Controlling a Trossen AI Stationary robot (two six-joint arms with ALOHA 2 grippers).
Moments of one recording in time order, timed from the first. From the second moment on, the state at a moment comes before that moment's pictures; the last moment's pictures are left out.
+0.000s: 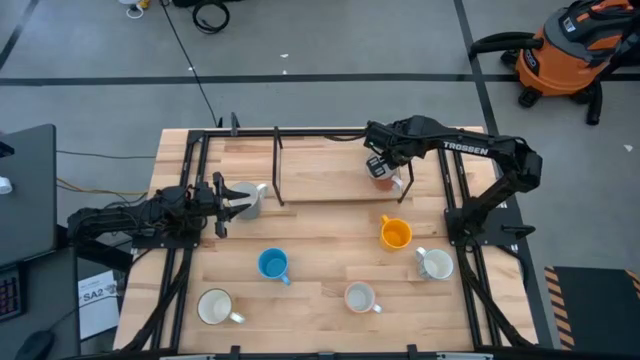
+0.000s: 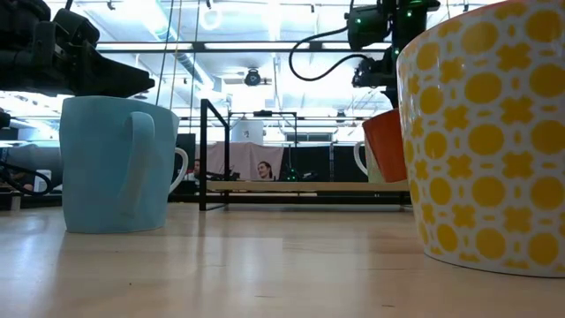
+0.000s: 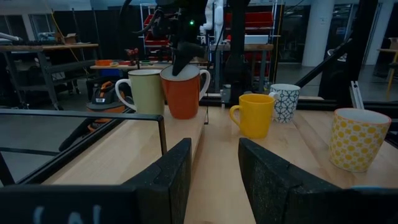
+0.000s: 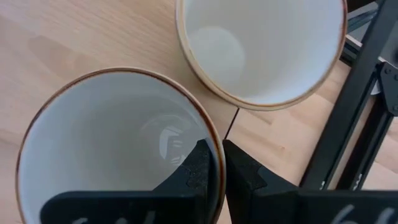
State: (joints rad) left arm 0.10 0.05 0.01 0.09 -0.08 0.00; right arm -0.41 1.52 1.34 -1.24 0.32 0.68
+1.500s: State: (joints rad) left arm 0.10 0.05 0.01 0.09 -0.08 0.00; right arm -0.41 1.52 1.34 -1.24 0.33 0.65
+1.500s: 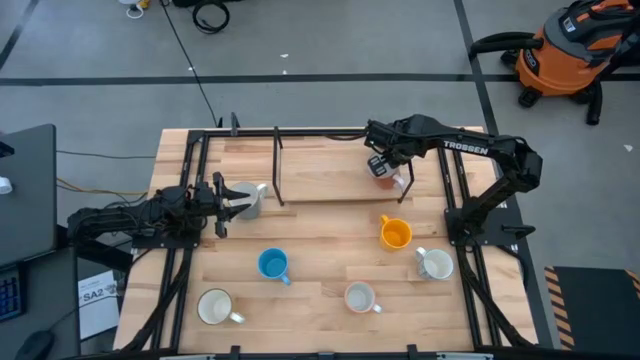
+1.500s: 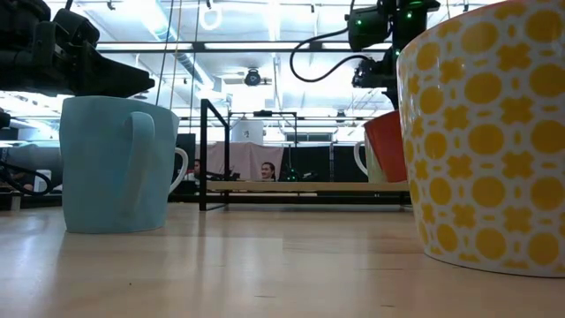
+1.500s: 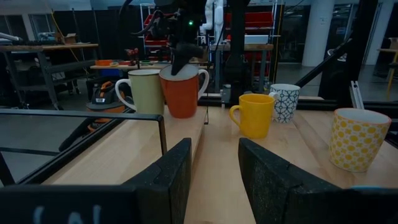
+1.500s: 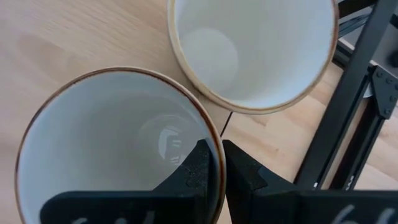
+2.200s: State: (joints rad) left arm 0.10 0.05 0.01 0.09 -0.08 0.00; right arm -0.42 1.52 1.28 -1.20 0.34 0.65
